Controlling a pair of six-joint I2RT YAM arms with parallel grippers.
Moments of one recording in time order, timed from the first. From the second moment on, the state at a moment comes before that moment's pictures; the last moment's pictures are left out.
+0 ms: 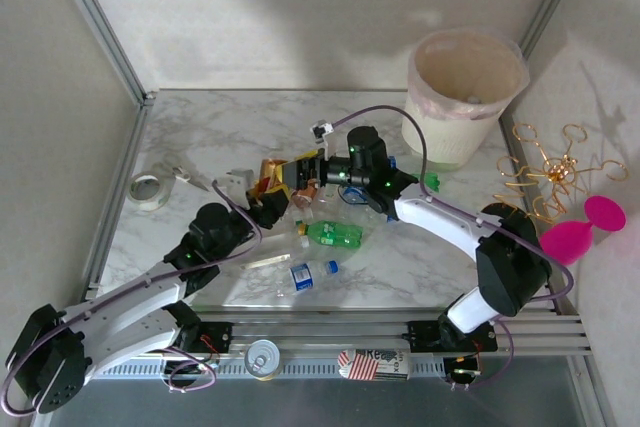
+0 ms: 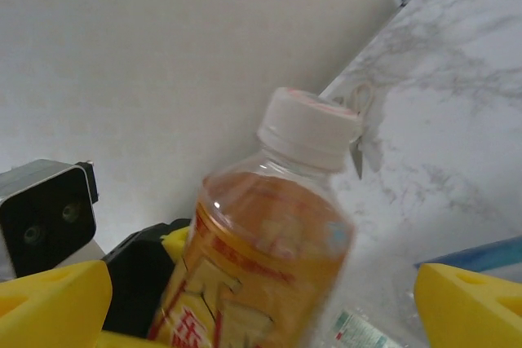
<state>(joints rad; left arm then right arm) -0.67 0.93 0.40 0.43 -0.12 -0.47 0.74 1.55 1.08 0.23 -0.58 0.55</state>
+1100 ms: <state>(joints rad) -0.73 0.82 0.34 0.54 -0.40 -0.51 0.67 1.59 1.24 -0.02 -0.43 0.45</state>
